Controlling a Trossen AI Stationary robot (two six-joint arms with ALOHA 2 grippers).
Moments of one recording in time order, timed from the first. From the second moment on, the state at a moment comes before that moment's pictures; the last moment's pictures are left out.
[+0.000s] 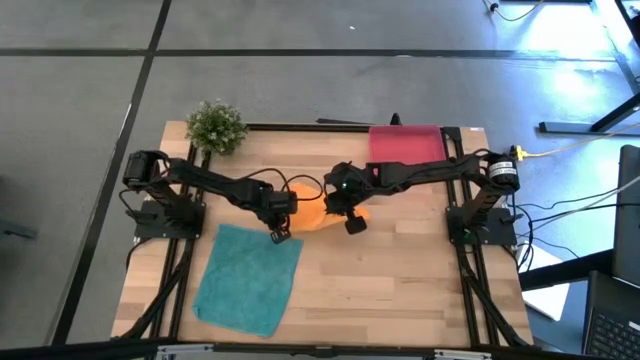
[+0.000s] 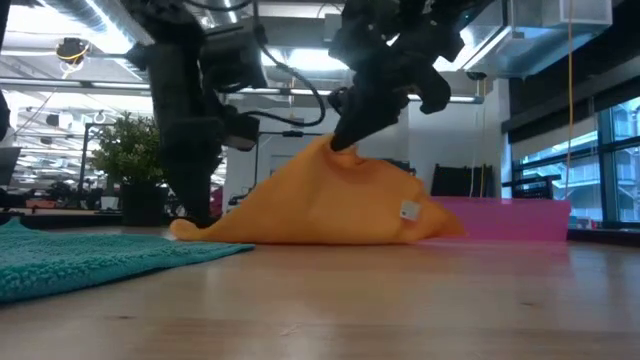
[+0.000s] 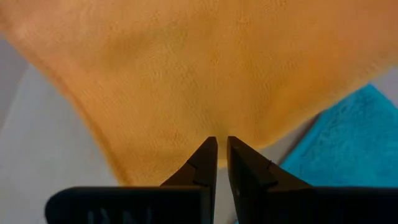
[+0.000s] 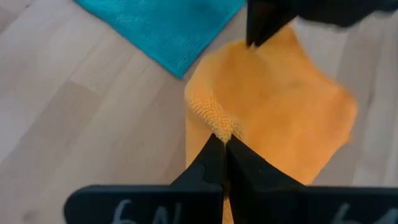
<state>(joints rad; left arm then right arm) 0.02 1.61 0.85 -0.51 -0.04 -0.47 -0.09 1.74 1.21 -0.35 -0.23 -0.51</state>
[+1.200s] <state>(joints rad) 0.01 1.61 0.73 -0.24 0.01 -0.49 -0.13 1.92 1.21 0.07 -0.40 -0.64</state>
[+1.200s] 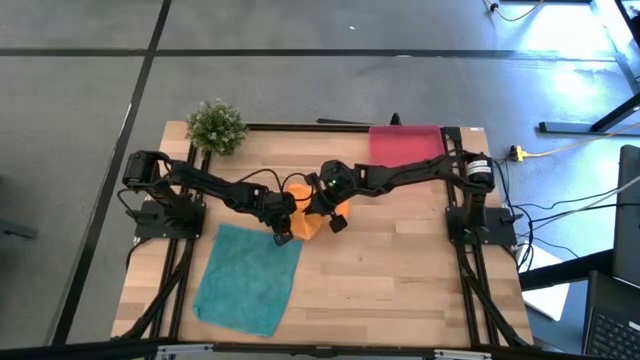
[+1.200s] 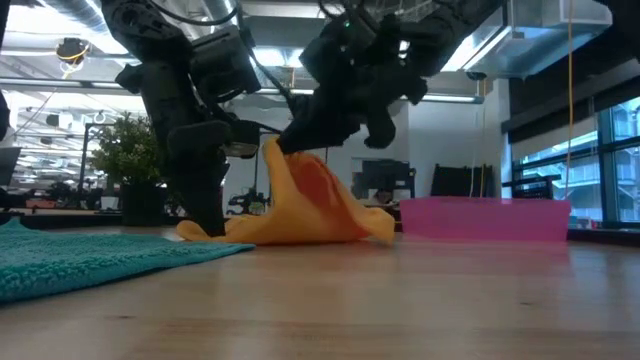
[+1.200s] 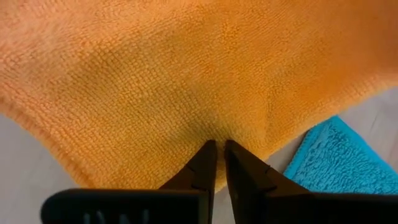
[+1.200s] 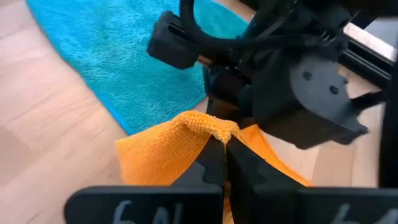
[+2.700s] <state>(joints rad) 0.01 1.61 0.73 -0.24 0.02 -0.49 -0.05 1.86 1.19 -0.37 -0.31 -0.52</state>
